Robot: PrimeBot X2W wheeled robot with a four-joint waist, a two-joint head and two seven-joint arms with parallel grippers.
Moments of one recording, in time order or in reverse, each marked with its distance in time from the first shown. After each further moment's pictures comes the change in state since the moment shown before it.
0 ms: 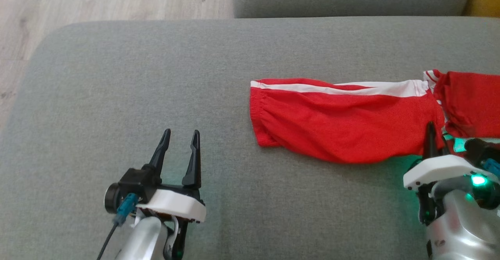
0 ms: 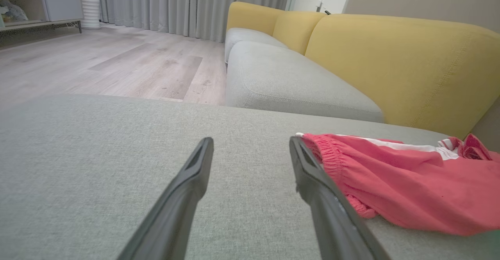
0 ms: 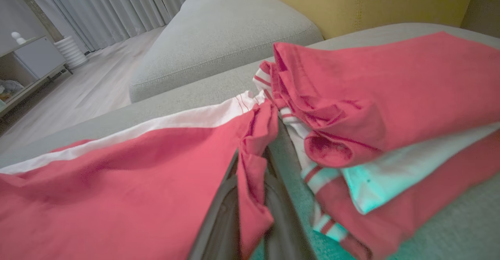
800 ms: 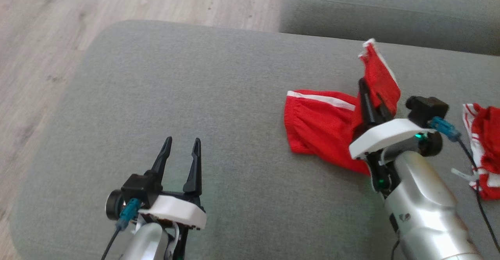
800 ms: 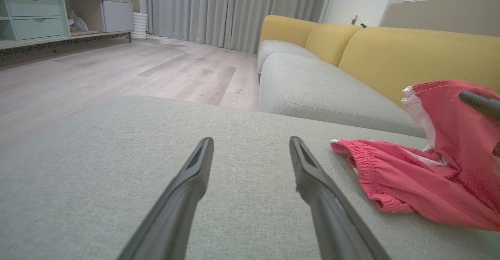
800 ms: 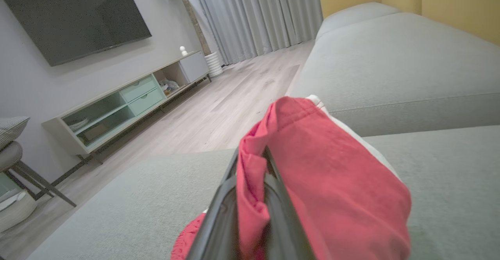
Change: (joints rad) left arm 0.015 0.001 -0.006 0.028 0.008 0.000 0.000; right arm -0.122 0.003 0.443 -0.076 0.274 0.000 0.000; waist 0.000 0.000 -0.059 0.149
